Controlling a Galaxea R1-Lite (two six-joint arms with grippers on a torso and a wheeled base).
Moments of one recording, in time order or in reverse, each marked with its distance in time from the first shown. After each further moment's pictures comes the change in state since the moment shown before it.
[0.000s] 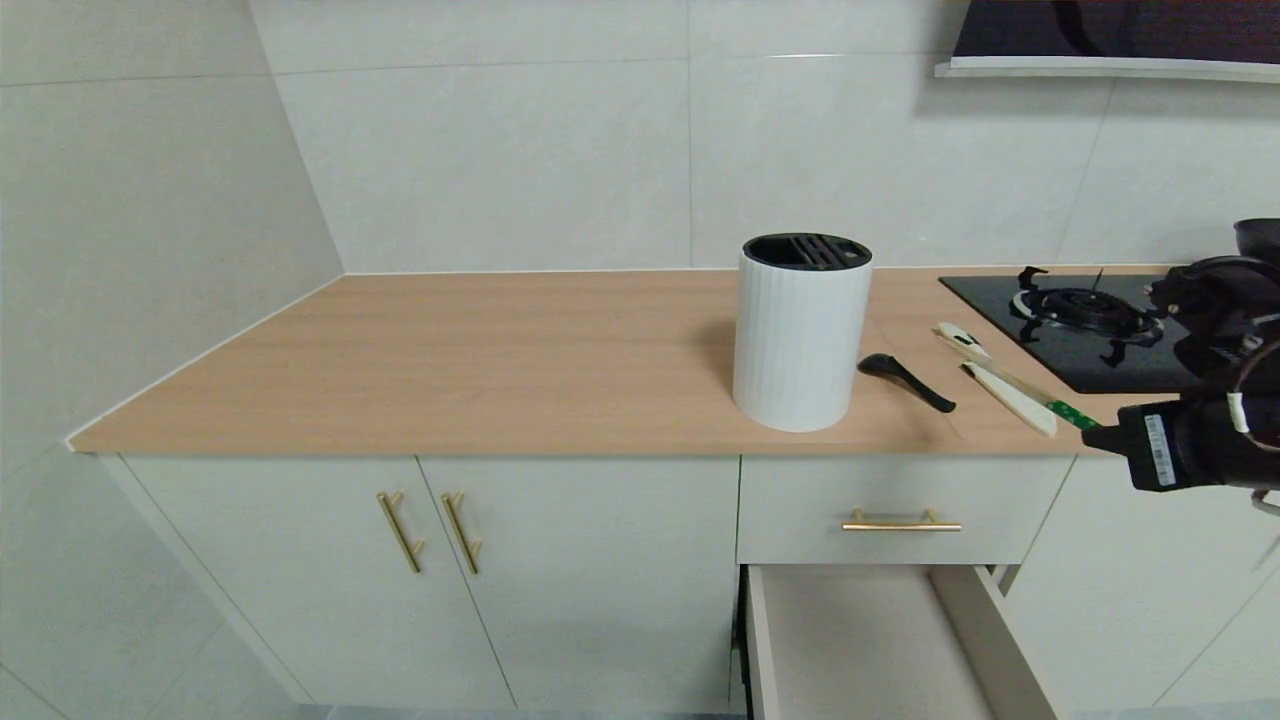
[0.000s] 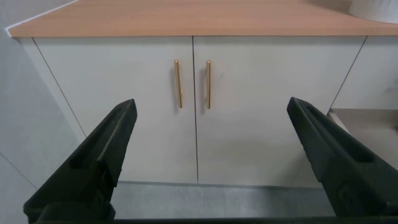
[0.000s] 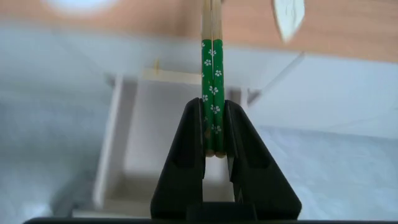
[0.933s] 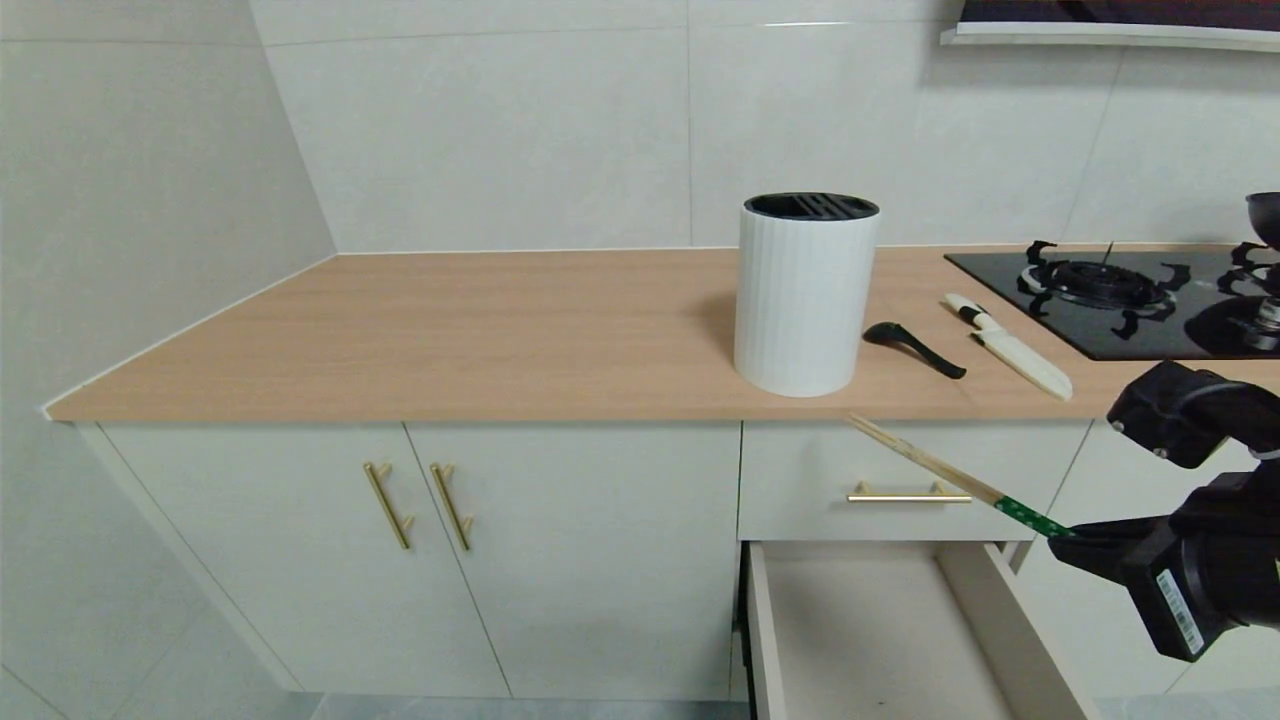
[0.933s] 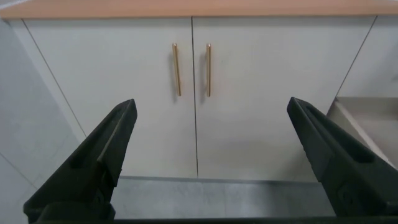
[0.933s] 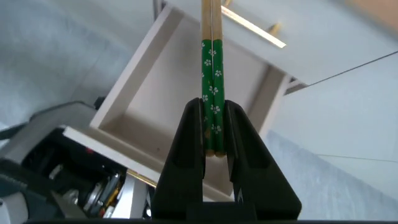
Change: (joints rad) left arm 0.000 0.000 0.000 0.000 0.000 0.000; right arm 0.257 -0.122 0.180 0.009 -0.004 -0.118
